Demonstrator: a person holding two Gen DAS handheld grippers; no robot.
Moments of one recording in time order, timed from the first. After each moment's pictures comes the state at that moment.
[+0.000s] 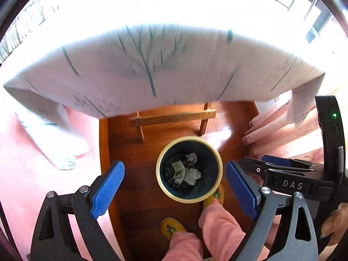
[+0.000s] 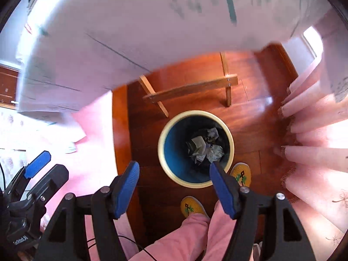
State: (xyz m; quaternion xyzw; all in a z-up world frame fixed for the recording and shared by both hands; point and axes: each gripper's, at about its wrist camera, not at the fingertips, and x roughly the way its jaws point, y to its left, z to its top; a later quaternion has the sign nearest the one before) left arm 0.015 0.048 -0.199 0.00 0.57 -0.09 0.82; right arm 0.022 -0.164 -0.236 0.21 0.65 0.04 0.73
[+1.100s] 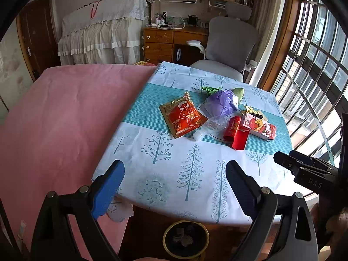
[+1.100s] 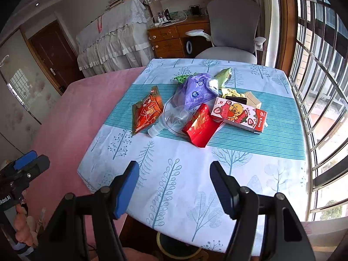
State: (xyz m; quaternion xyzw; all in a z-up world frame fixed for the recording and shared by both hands) left arm 0.133 0.100 0.064 -0.09 0.43 0.11 0.89; right arm 0.238 -0.167 0.039 0.04 0.49 0.17 0.85
